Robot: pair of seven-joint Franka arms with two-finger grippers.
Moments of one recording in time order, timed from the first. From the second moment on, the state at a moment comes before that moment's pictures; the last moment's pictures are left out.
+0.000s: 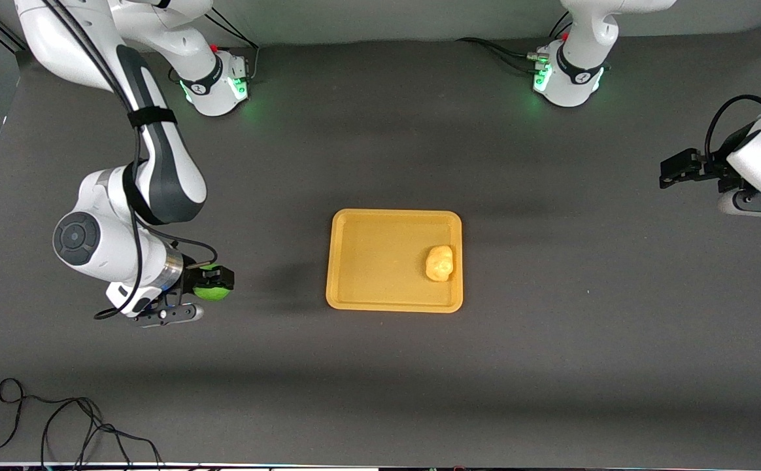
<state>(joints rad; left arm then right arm) -0.08 0.01 0.04 -1.64 -0.01 1.53 0.06 0.38 0.43 -0.17 -1.63 0.18 2.03 0.08</state>
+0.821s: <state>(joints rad) -0.08 0.02 0.04 -1.64 0.00 1.54 0.06 0.79 0.79 -0.17 -1.31 0.19 2.15 0.88</state>
